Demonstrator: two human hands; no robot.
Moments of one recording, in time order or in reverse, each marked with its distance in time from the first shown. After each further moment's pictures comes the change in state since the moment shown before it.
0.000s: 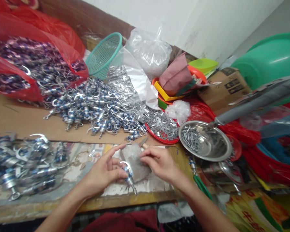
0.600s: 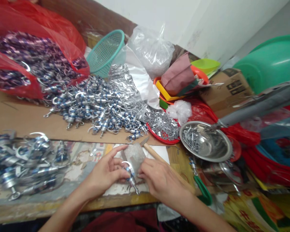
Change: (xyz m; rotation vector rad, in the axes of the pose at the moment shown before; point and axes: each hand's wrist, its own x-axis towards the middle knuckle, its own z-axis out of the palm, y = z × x) left_hand -0.001 -0.006 -0.003 0.014 0.011 0.025; right_hand -0.023 -0.031 0.006 -0.415 -0.261 -0.157
